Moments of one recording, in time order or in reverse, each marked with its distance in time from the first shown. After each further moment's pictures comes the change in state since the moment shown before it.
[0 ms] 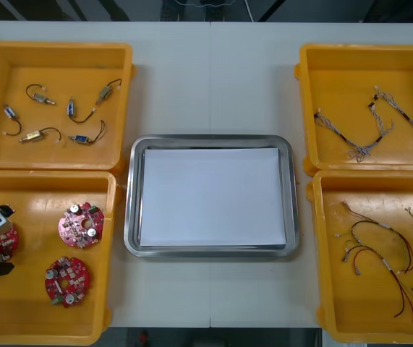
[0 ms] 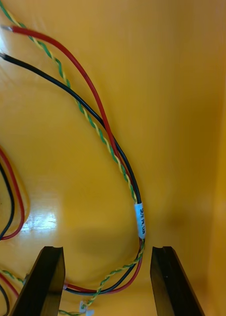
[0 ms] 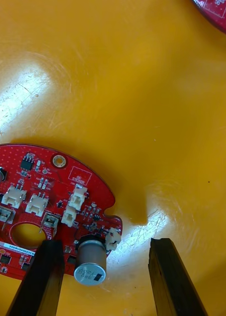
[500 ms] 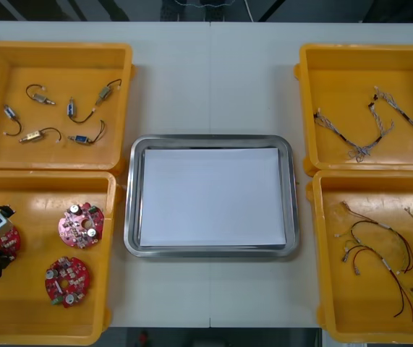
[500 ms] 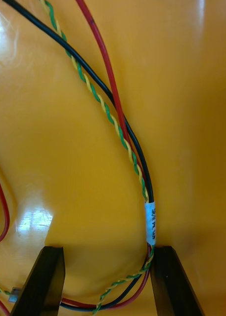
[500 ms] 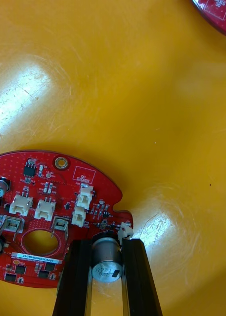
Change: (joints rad) right arm -0.007 -0.003 0.060 0.045 0.005 -0.053 0.000; left arm -0.002 0.000 -0.016 0.007 -0.005 -0.028 0.000
